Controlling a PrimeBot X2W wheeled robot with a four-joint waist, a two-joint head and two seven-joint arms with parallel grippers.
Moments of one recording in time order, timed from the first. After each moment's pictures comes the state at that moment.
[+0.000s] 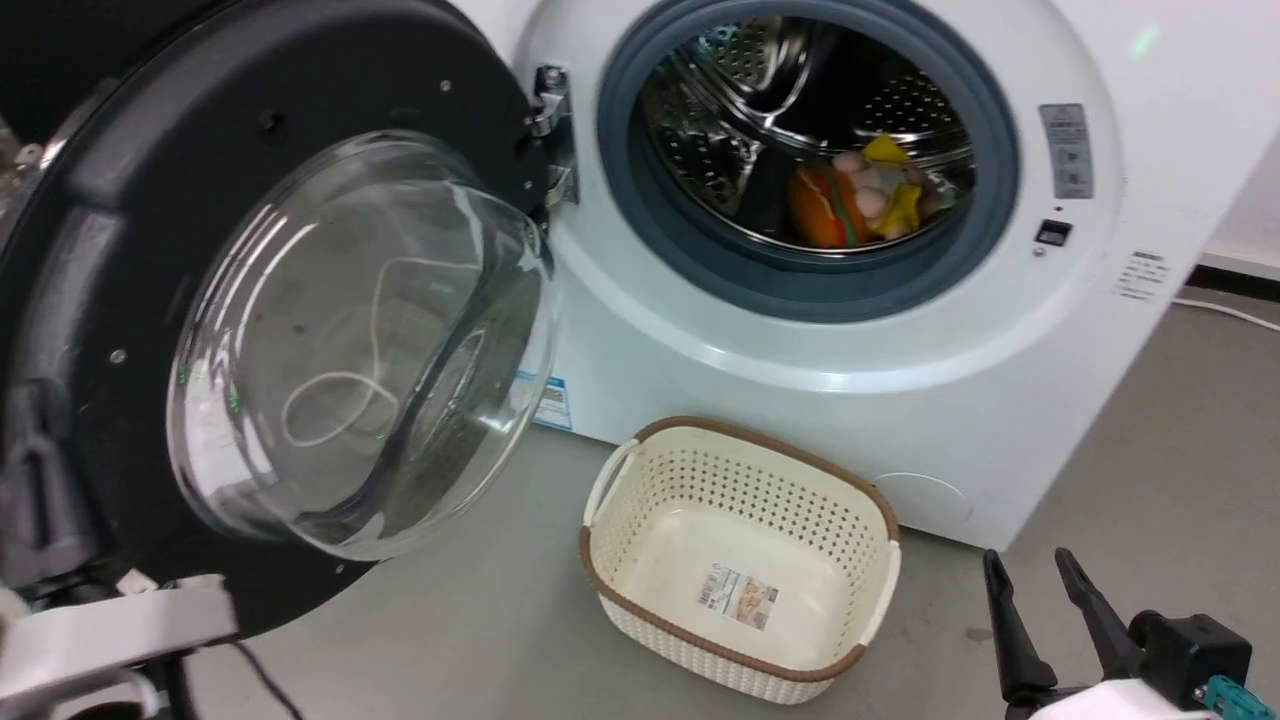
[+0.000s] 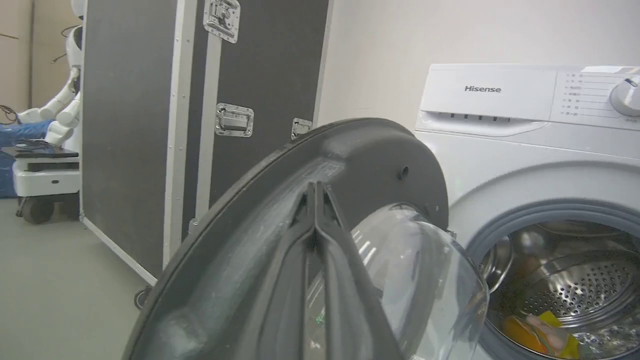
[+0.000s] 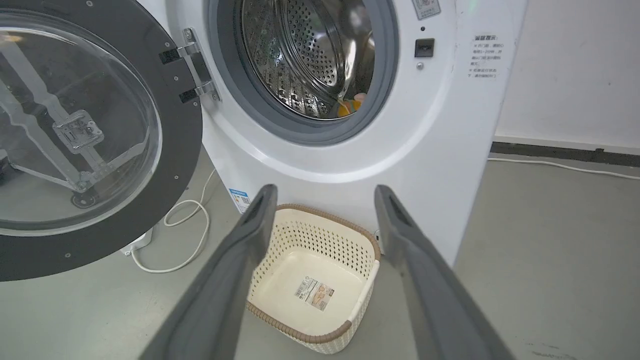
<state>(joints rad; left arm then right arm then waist) -0.04 0.05 0.27 -0.31 -0.17 0.05 -0.12 0.07 -0.05 -0.03 0.09 0.20 0.13 -0.13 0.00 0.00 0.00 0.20</state>
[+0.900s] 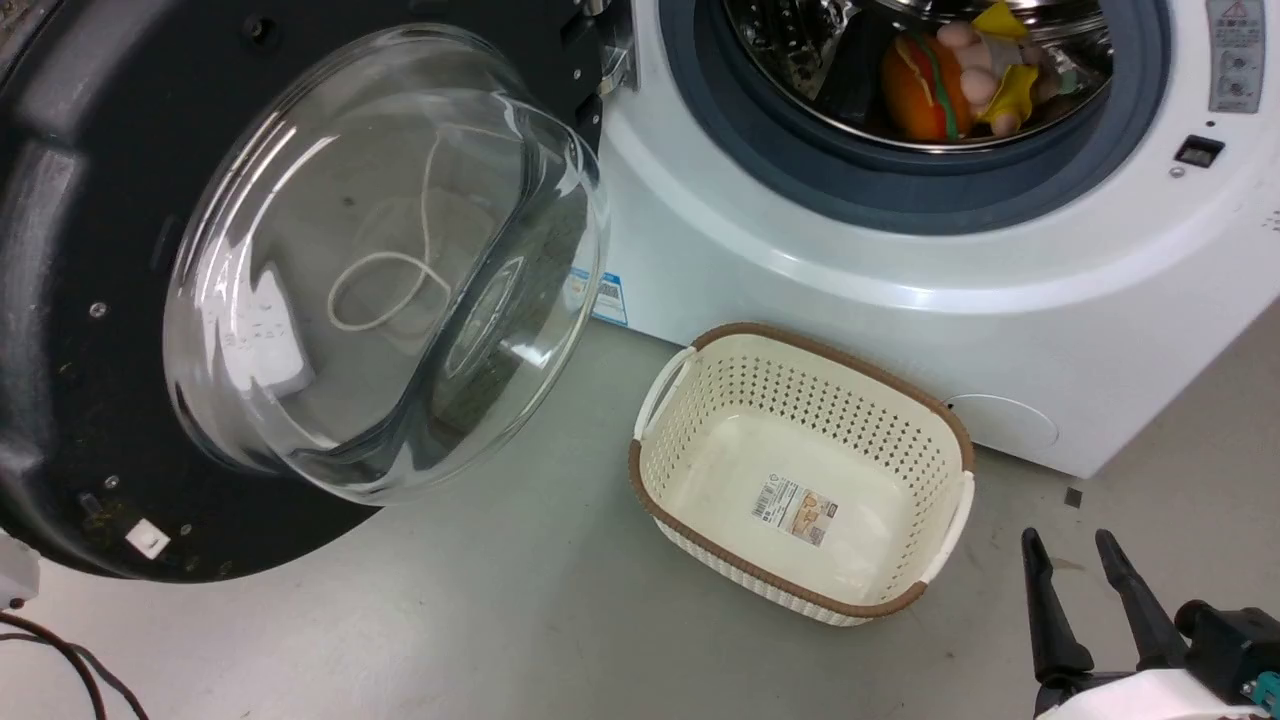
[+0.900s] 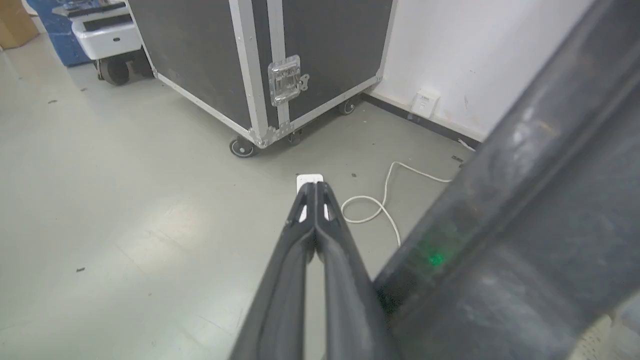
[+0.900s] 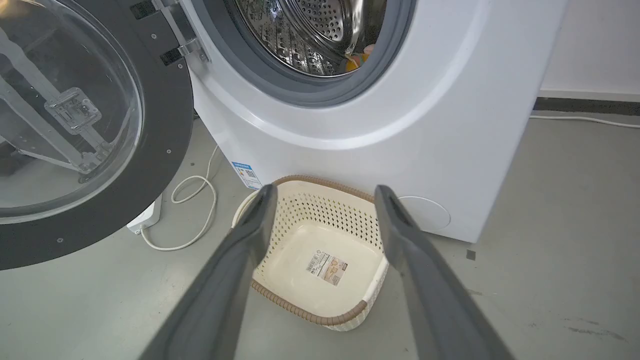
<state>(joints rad) -0.20 0.38 0.42 0.12 -0.40 -0.04 0.21 0.07 -0.05 -0.08 0.05 0.22 0.13 -0.13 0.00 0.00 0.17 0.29</state>
